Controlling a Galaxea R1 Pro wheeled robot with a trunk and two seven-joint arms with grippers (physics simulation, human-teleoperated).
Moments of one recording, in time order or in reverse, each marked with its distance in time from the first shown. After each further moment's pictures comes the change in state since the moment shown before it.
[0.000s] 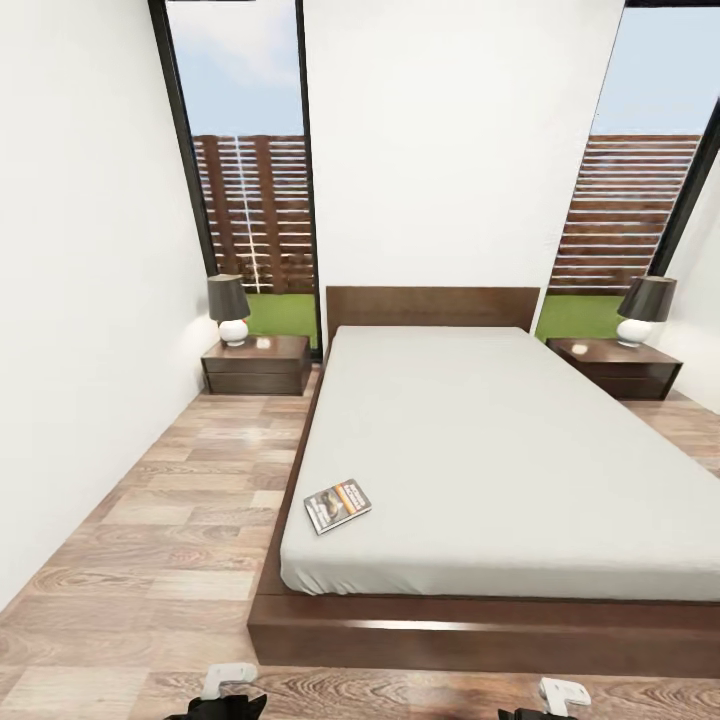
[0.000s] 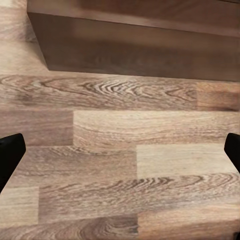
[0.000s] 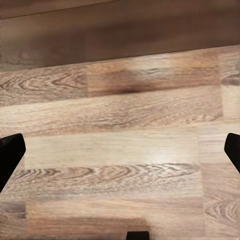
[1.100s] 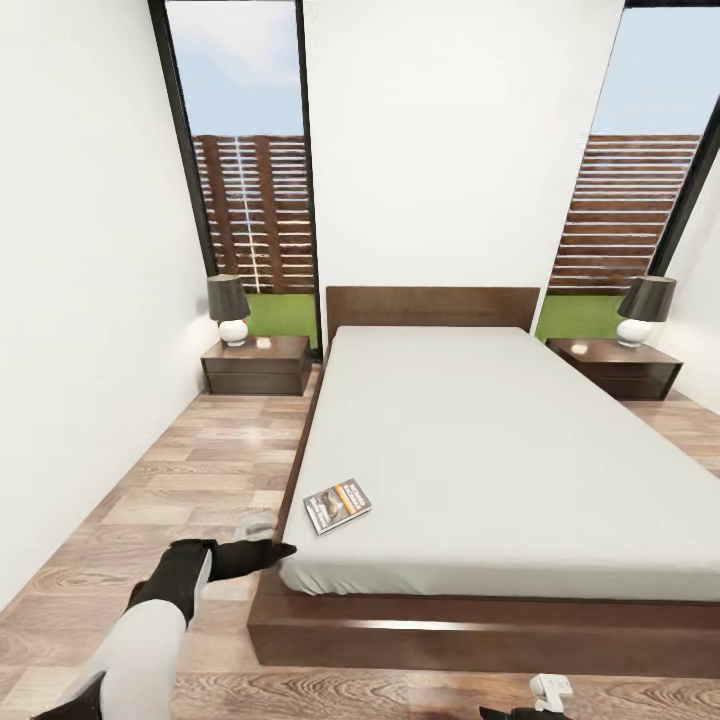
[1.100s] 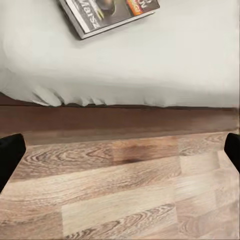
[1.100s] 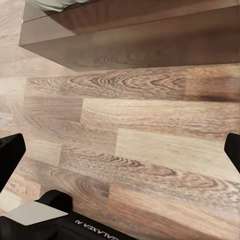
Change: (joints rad) left arm -0.246 -0.137 -0.004 -0.513 0.007 0.640 -0.431; right arm 0.000 -0.066 -0.004 -0.002 -0.014 0.016 0.508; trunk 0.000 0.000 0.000
